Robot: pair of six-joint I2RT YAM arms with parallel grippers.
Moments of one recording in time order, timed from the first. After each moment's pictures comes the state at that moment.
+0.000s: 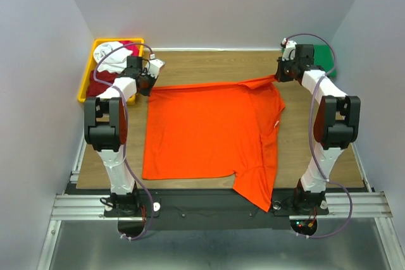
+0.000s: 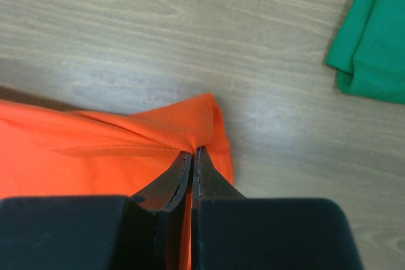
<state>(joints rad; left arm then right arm) -0.04 1.95 1.40 -0.32 0.17 0.48 -0.03 1.98 1.55 -0.29 -0.27 -0.12</state>
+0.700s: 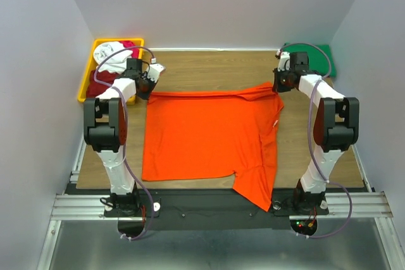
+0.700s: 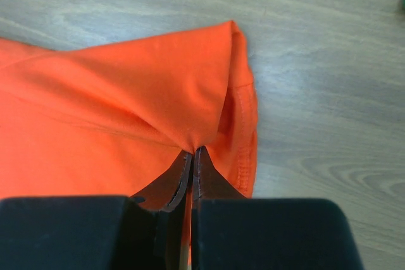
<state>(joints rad) -0.03 1.94 1.38 -0.38 0.17 0.54 0.00 1.91 1.42 -0.38 -0.26 -0.13</state>
